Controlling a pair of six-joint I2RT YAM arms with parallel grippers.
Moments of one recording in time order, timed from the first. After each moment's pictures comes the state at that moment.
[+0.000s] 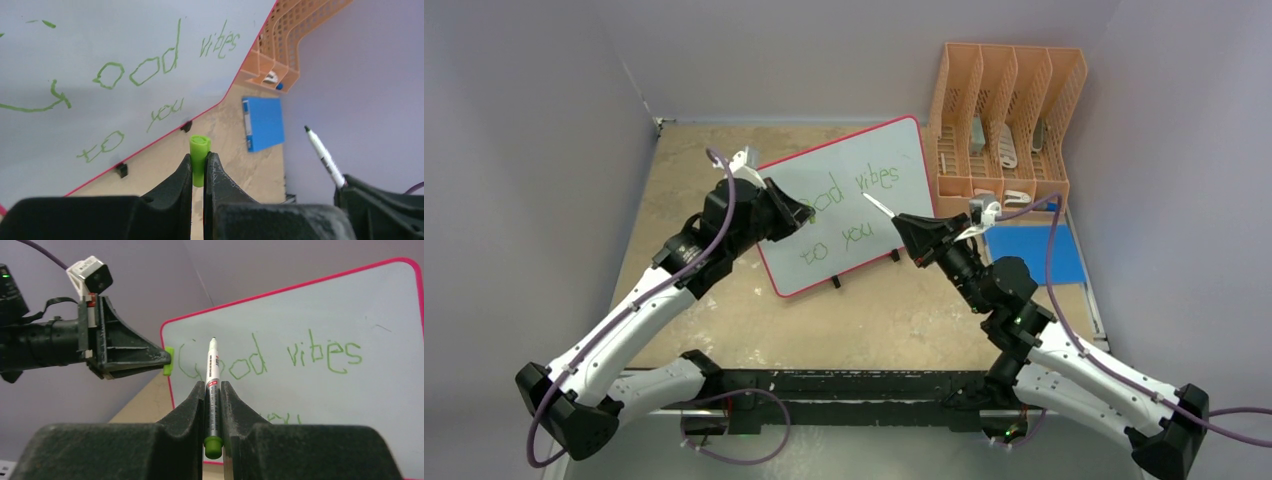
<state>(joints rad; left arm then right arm) -0.63 1.03 1.07 -0.45 -0.09 -0.88 0.84 0.72 0.57 0.34 0.22 0.39</state>
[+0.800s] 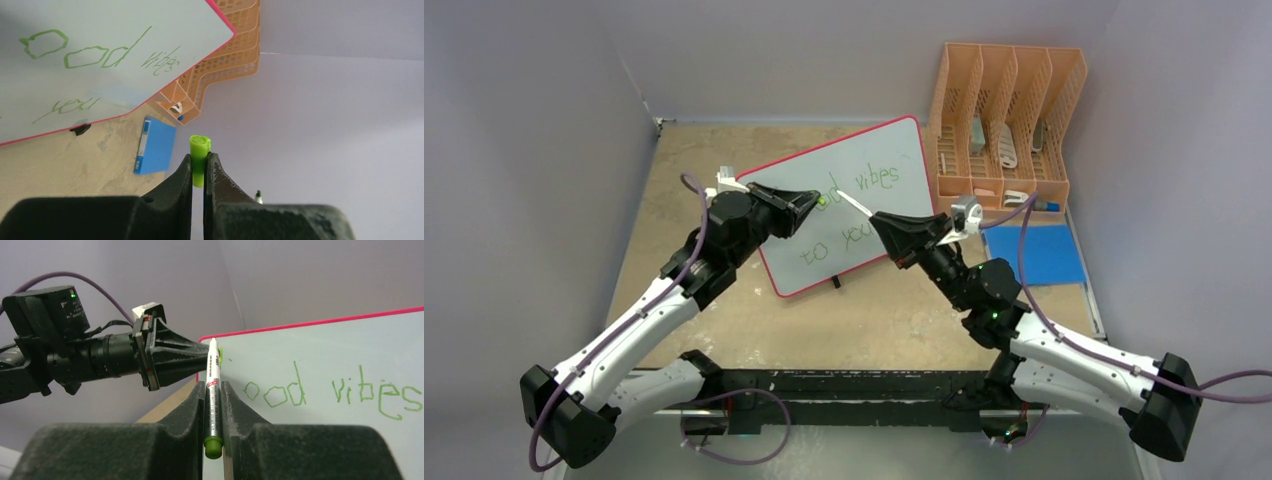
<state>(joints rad) -0.61 0.98 0.91 -0.16 -0.13 -1.50 0.93 0.85 0.55 0.68 0.16 0.32</state>
